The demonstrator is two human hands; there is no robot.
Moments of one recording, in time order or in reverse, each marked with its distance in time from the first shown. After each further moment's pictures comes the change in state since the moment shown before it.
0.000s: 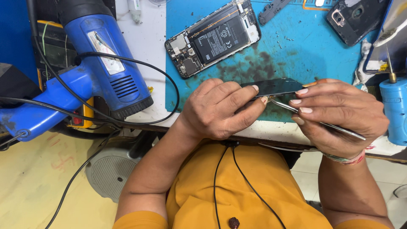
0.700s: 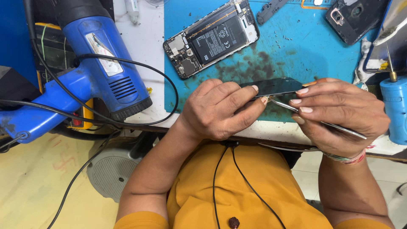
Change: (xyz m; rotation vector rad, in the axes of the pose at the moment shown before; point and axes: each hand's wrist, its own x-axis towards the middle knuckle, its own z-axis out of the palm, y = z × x) left_hand 0.003 0.002 0.000 0.004 -0.010 -0.009; right_hand 0.001 -0.001 -0.001 -0.005 0.002 0.018
